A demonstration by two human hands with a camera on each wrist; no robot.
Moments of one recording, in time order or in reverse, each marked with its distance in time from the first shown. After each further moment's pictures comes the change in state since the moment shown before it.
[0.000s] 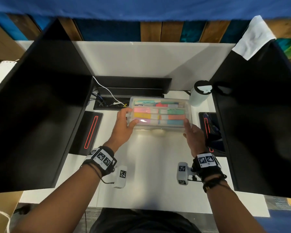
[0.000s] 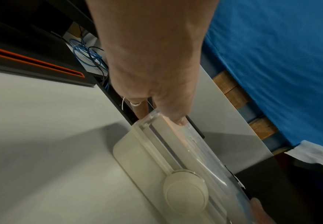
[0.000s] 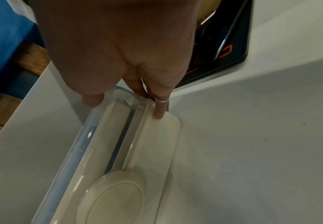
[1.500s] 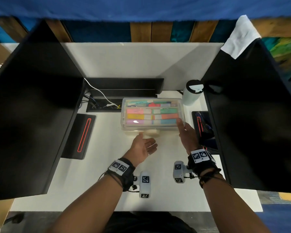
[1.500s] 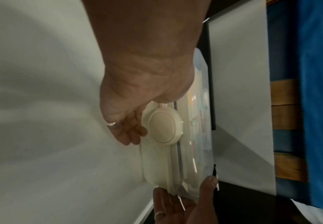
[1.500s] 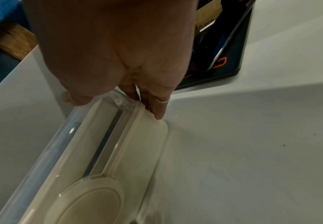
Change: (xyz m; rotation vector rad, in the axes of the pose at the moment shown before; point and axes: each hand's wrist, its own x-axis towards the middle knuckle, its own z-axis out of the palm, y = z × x) left_hand -0.033 0.020 0.106 -0.986 -0.079 -1.040; right_hand -0.003 -0.014 -0.005 -0.105 -0.077 -0.094
